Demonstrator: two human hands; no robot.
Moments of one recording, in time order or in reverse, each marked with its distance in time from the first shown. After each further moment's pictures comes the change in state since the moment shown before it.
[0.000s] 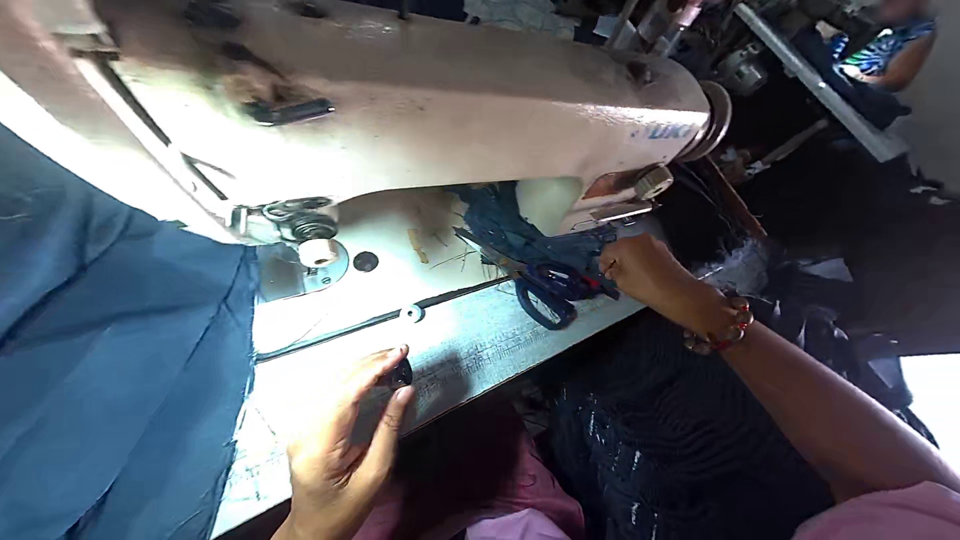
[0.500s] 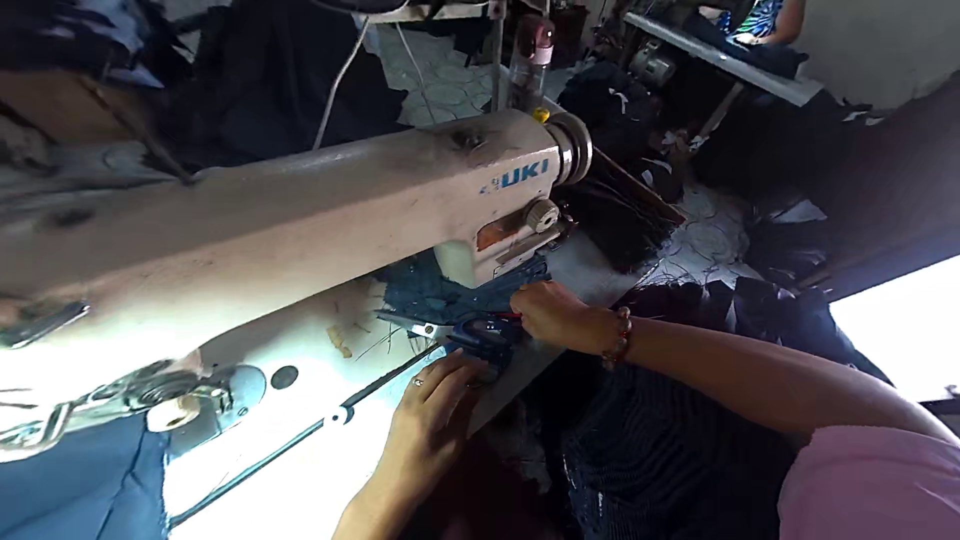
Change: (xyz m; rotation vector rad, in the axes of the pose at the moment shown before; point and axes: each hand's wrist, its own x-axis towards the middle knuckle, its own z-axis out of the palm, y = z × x) left_hand 0.070 -0.004 0.108 0.174 -0.414 0.206; right_hand 0.028 0.018 0.026 0.036 -0.191 -0.030
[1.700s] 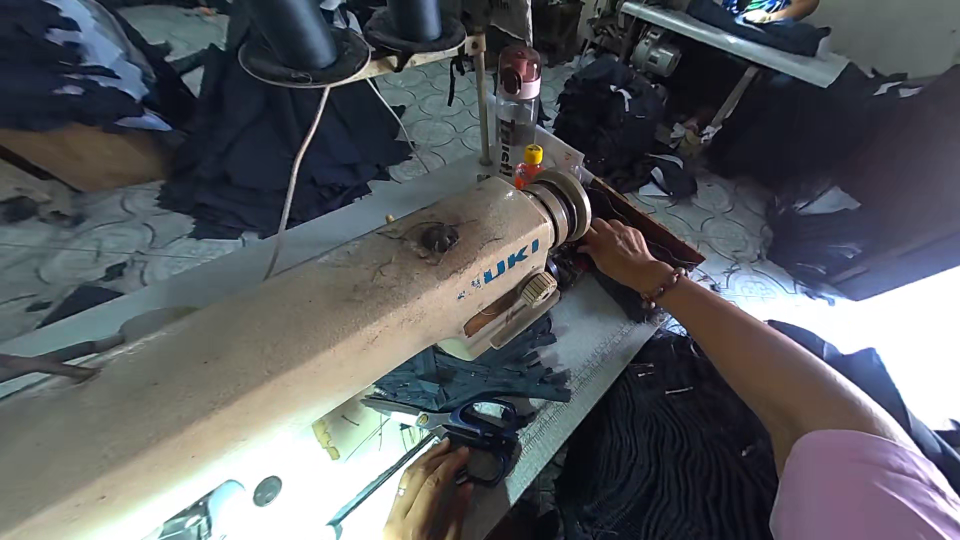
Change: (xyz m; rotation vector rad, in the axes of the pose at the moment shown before) left_hand -0.002 -0.005 0.000 -0.020 -0.069 -0.211; right_hand 0.056 0.184 -0.060 -0.112 0.447 0.224
